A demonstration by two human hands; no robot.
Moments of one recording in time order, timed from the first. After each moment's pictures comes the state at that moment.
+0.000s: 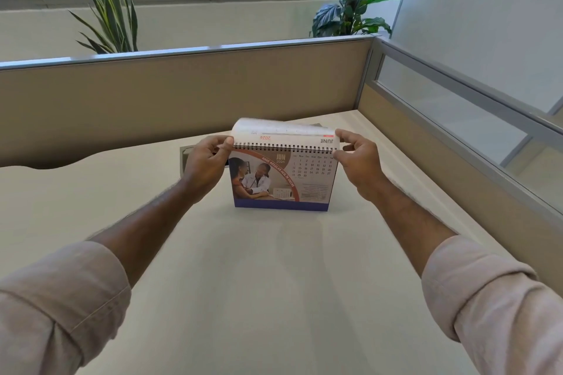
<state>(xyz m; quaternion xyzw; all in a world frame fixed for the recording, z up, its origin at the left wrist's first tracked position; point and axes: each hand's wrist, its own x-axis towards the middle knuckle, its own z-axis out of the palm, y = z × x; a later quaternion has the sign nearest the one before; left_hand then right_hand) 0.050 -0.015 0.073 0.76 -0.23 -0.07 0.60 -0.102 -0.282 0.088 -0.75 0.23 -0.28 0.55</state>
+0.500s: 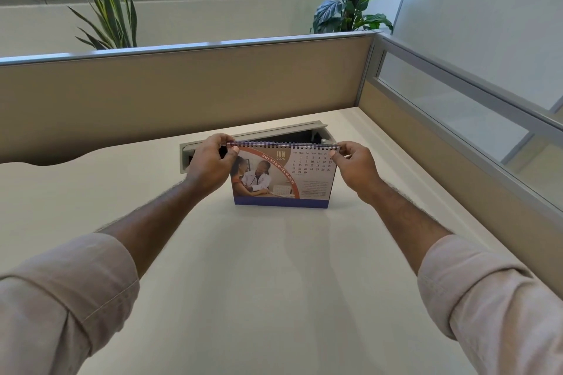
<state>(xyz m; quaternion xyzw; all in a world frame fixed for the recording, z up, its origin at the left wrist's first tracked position) 0.057 -0.024 0.061 0.85 -0.23 0.03 0.47 -0.096 -0.284 0.065 -0.80 0.27 -0.22 0.49</state>
